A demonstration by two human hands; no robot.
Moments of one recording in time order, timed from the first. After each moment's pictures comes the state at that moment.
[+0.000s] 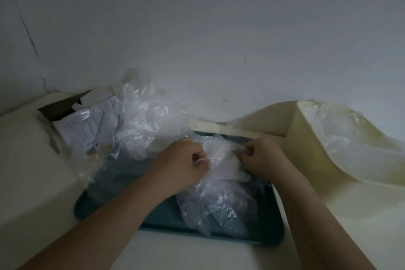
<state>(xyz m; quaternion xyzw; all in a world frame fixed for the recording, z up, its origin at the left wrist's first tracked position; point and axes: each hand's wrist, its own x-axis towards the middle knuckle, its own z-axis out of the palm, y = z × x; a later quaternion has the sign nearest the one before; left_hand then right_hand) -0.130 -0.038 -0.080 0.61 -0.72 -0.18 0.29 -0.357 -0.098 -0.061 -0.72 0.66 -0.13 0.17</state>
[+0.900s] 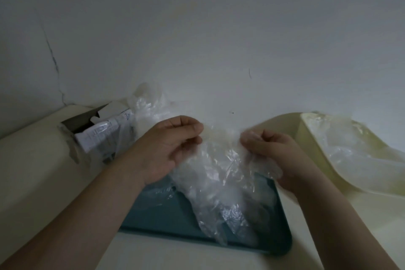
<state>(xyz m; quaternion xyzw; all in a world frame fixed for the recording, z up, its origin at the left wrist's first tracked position) -0.099 -0.020 -0.003 0.37 -0.40 -0.62 0.57 -0.350 -0.060 -0.008 -0.56 0.42 -0.44 0.57</state>
